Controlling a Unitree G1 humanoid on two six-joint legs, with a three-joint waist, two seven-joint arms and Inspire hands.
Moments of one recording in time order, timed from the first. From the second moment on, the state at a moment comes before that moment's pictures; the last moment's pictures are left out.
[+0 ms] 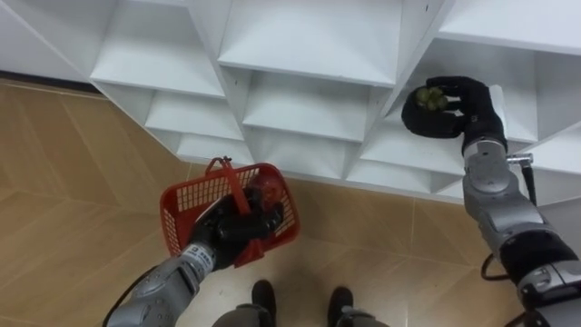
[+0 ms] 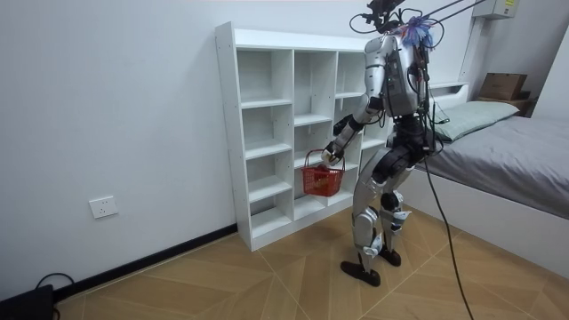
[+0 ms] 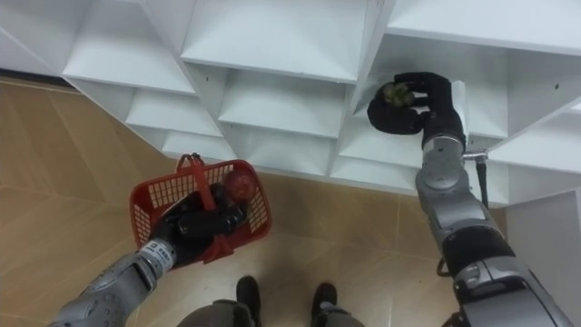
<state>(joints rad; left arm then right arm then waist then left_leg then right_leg) -0.16 0.30 -0.40 0.67 -0.89 -0.04 -0.29 -0.56 -0.40 0.22 0.90 0.16 -0.12 -0.30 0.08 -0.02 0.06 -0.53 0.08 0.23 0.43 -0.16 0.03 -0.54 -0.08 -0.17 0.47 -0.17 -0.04</state>
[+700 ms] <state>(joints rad) -0.16 0.30 -0.40 0.67 -0.89 -0.05 -0.30 -0.56 -0.39 0.21 0.90 0.31 -0.15 -0.25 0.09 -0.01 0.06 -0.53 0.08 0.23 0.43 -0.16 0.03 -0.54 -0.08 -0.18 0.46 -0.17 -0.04</state>
